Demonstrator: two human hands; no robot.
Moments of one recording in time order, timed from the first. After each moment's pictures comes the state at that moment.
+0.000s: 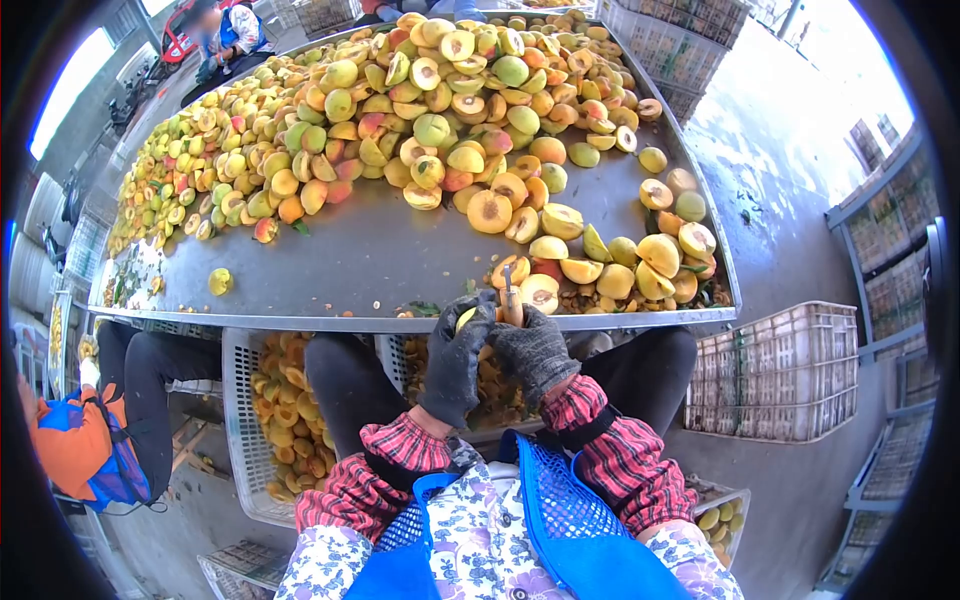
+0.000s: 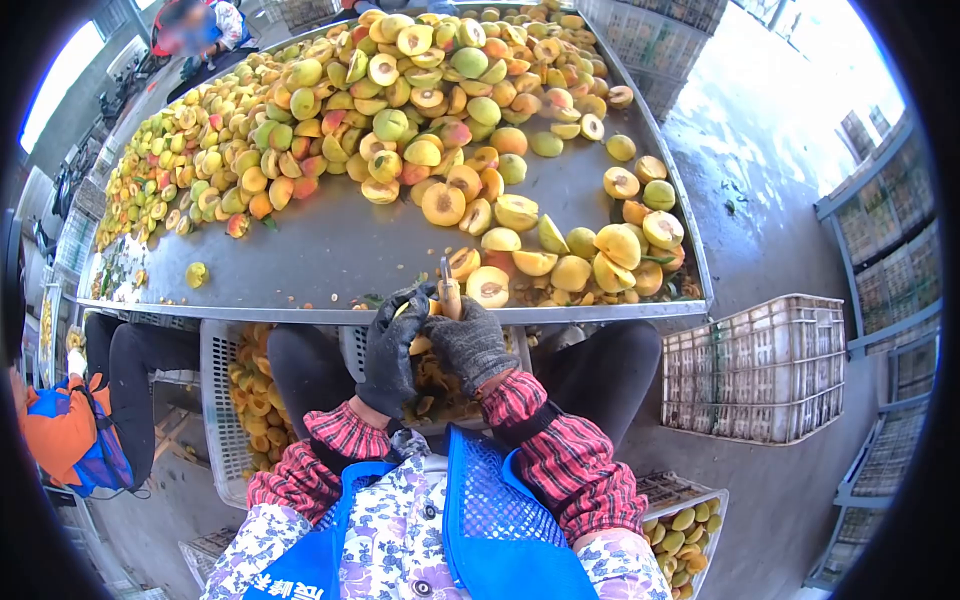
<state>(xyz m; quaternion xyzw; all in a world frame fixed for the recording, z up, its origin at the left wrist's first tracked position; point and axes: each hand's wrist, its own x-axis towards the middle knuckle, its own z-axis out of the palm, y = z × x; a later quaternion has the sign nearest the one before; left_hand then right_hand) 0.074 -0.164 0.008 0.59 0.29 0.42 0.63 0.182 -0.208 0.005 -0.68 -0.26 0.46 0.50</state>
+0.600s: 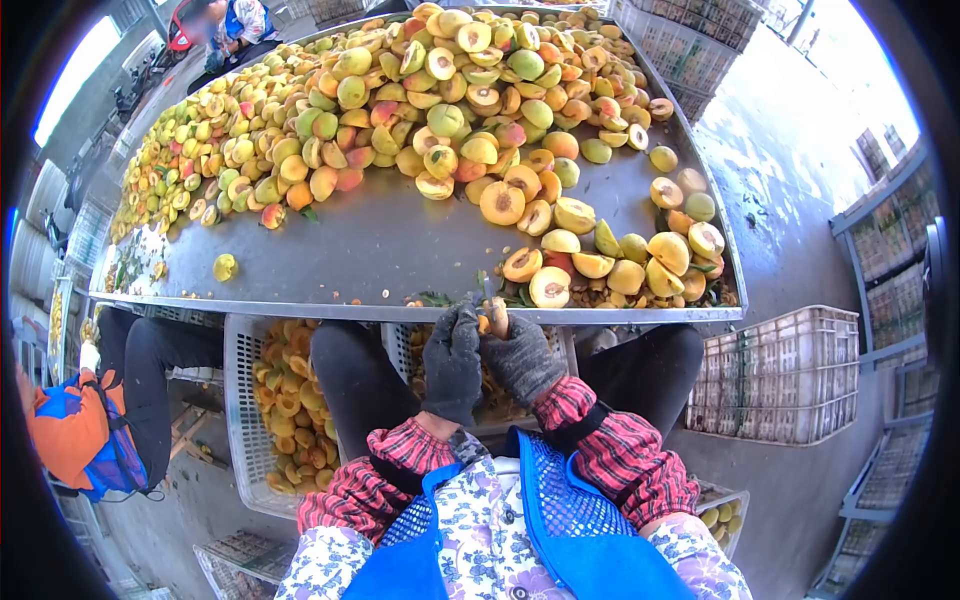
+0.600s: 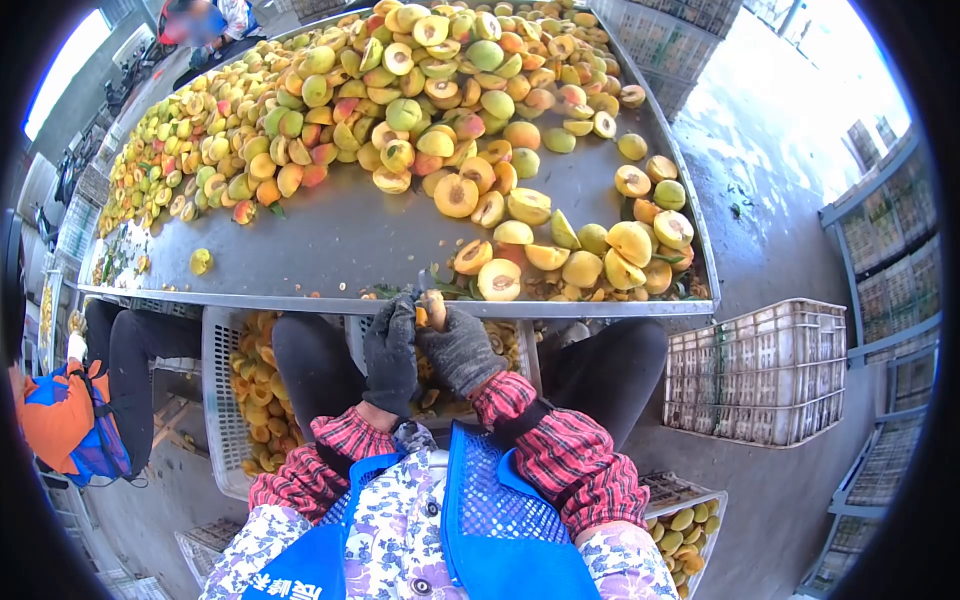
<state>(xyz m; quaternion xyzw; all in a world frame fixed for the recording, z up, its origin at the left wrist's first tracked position) 0.058 -0.169 -0.023 0.55 0.40 0.46 0.57 0.157 -0.210 -0.004 -0.73 -0.38 0.40 0.40</state>
